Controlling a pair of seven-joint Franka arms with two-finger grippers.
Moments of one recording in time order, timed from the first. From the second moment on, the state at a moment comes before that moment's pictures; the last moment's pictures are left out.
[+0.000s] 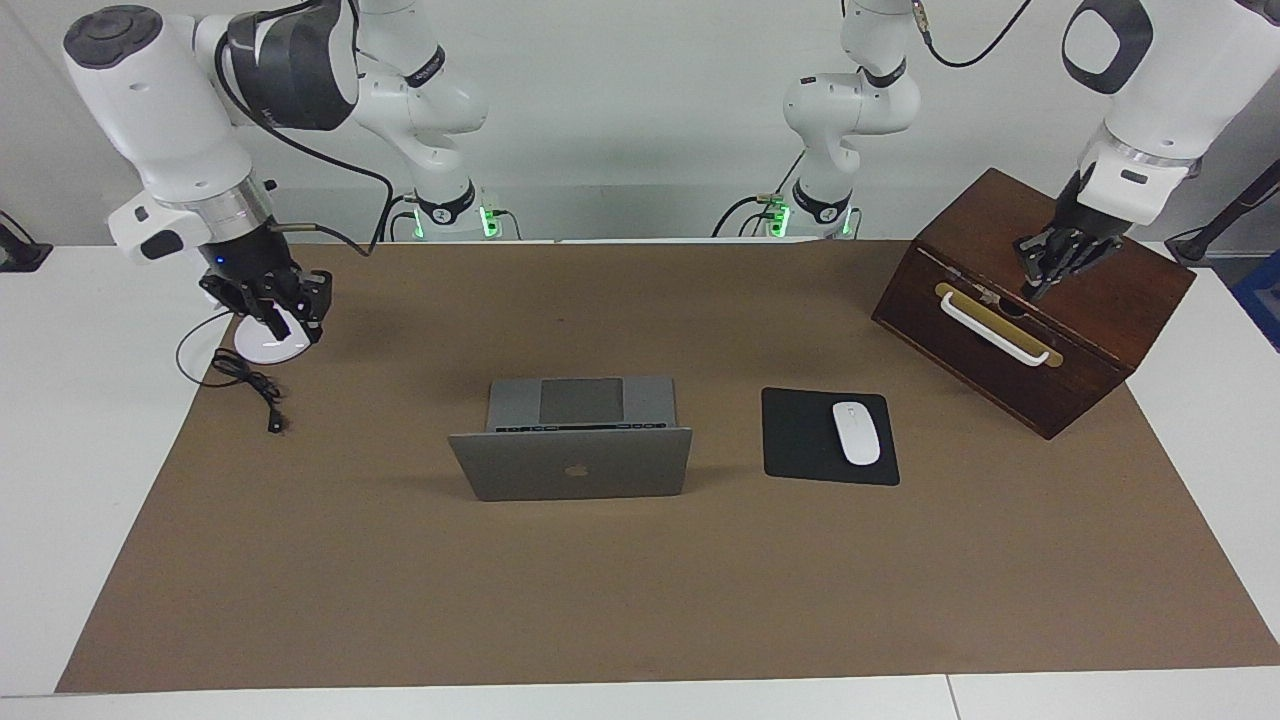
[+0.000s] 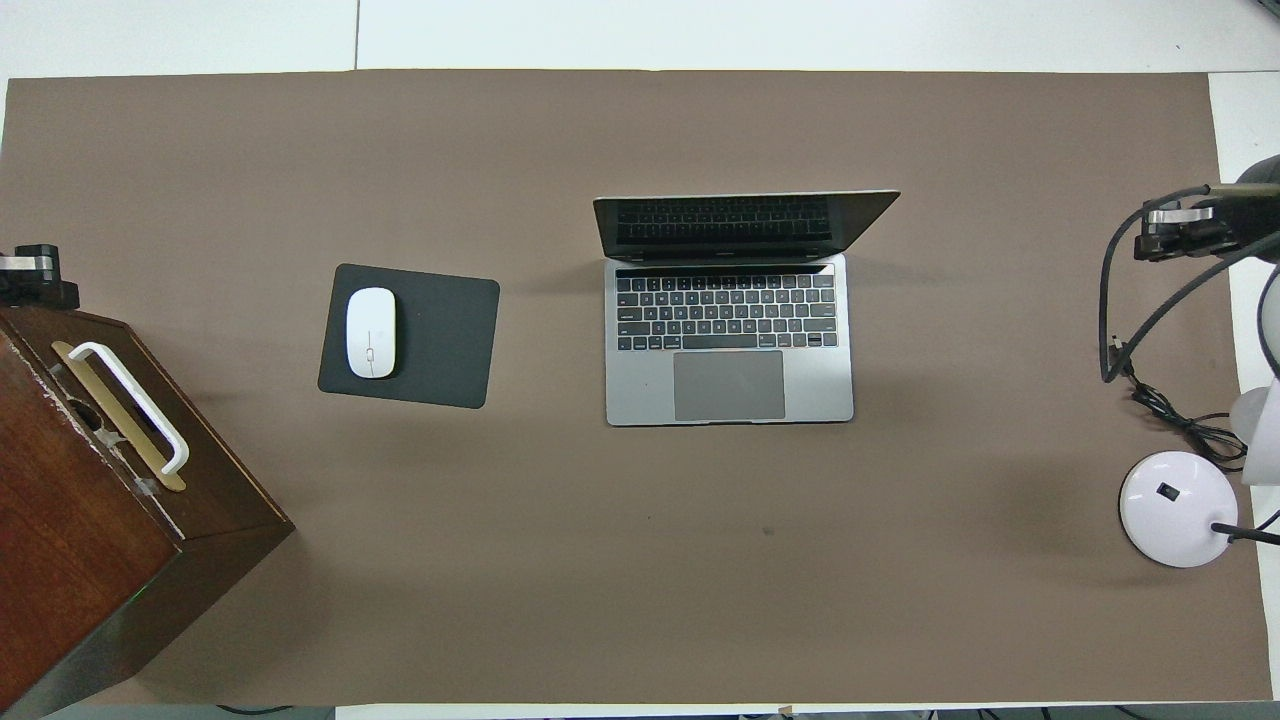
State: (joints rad) left arm -0.08 -0.02 0.12 -1.66 -0.03 1.71 -0.03; right arm -0.08 0.10 0.02 -1.60 -0.01 1.79 0.07
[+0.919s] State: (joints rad) left arm -0.27 -0.18 0.09 -2.11 -0.14 2.24 -0.03; right arm 0.13 0.75 0.02 -0.92 -0.05 1.76 0.31
